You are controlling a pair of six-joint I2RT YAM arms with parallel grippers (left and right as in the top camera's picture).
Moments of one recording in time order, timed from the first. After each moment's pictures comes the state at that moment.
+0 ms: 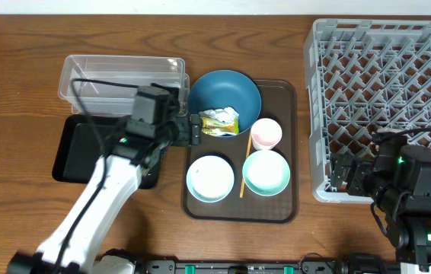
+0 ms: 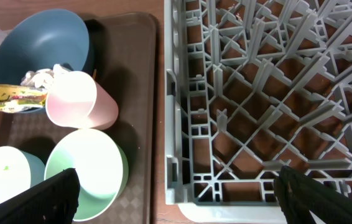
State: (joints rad) left arm -0.30 1.36 0.92 -0.44 0.16 -0.26; right arm -0.03 0.74 0.82 -0.88 -0.16 0.17
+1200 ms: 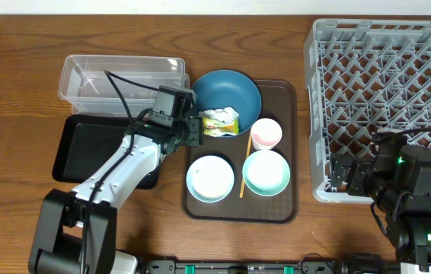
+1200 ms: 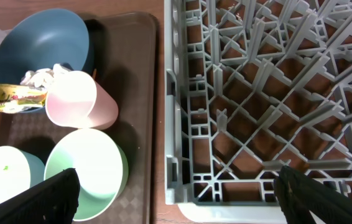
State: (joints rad) left arm -0.32 1.61 0.92 -0.34 0.16 -0.27; right arm -0.03 0.74 0.82 -0.88 -0.16 0.17
